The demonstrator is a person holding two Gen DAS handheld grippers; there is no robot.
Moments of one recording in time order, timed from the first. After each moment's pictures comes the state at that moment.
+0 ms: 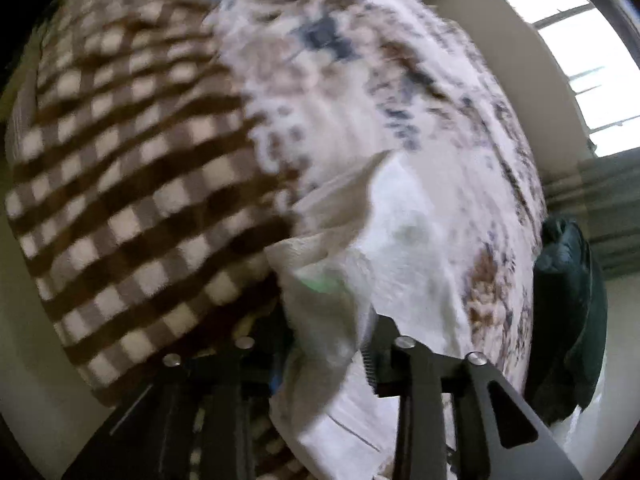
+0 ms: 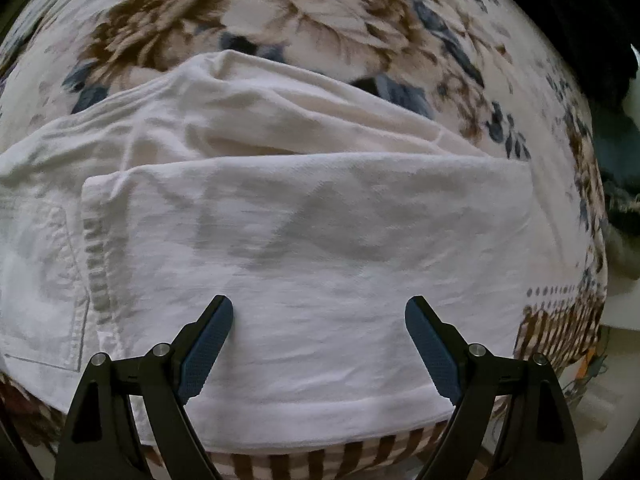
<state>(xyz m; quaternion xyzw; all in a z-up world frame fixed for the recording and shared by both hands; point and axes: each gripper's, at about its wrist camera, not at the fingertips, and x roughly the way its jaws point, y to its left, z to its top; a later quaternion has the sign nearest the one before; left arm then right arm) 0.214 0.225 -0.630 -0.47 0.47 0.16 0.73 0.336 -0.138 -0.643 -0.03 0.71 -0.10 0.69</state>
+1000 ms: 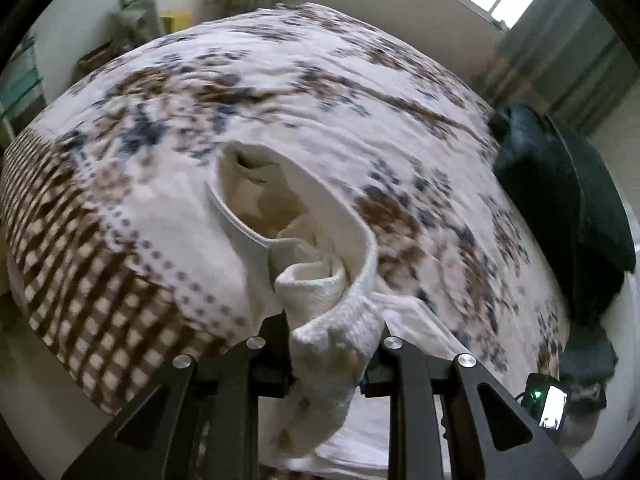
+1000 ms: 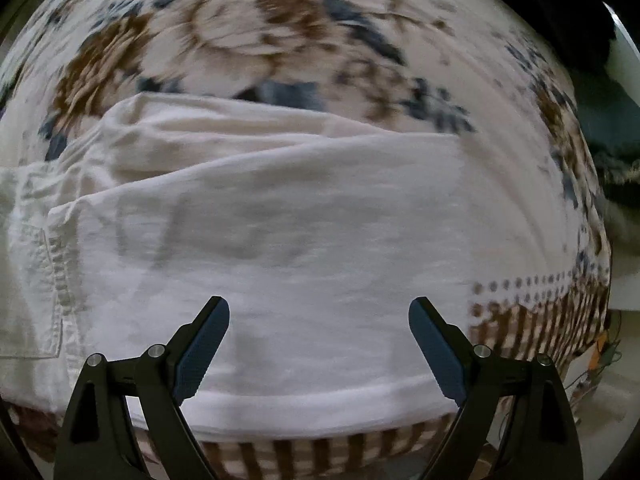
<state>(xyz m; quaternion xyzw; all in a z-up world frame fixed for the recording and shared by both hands) 0.267 0.058 -0.491 -0.21 0.48 0.05 0.85 0.316 -0.280 -0.631 0.02 0.69 -0.13 0.71</state>
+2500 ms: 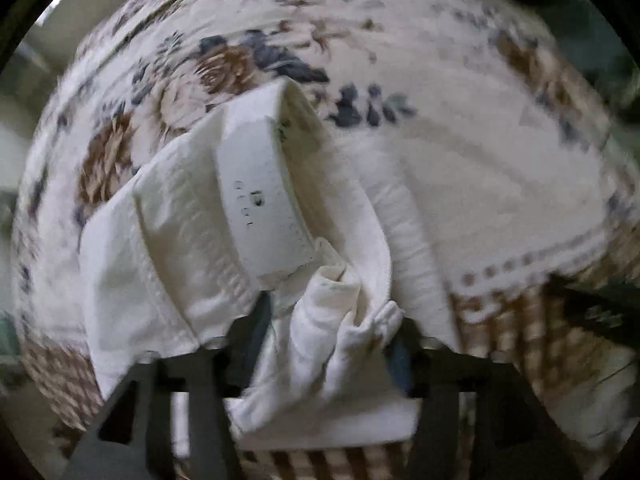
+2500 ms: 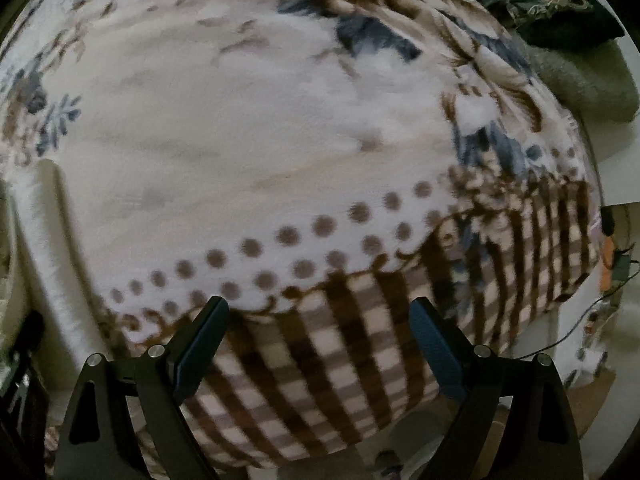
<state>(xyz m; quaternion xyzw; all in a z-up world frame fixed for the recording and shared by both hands) 0.249 -0.277 -0.591 0.14 0.62 -0.12 0.77 0.216 -0.553 -0.662 0.17 0.69 -0.23 0.66</state>
